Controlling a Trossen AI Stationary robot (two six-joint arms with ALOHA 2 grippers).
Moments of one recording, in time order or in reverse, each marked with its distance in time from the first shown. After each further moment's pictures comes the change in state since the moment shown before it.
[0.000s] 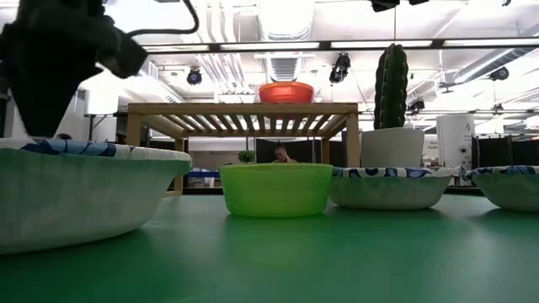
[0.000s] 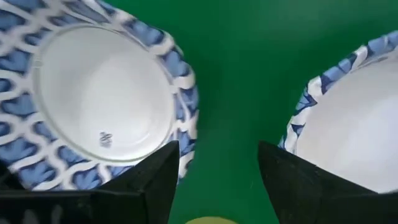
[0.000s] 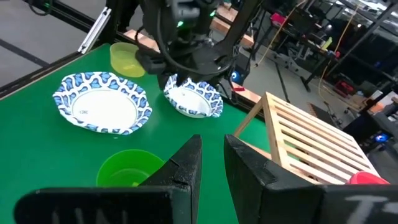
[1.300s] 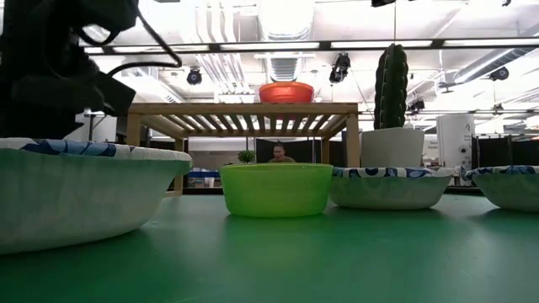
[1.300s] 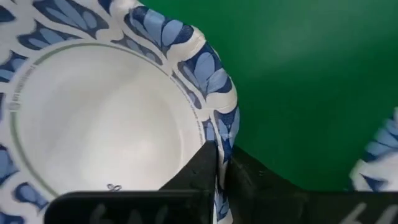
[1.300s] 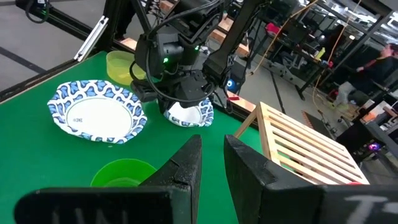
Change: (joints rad) left arm -0.035 0.002 -0.211 0.231 -0.072 -0.011; right arm 0.000 0.000 0.001 0.036 0.001 -0.022
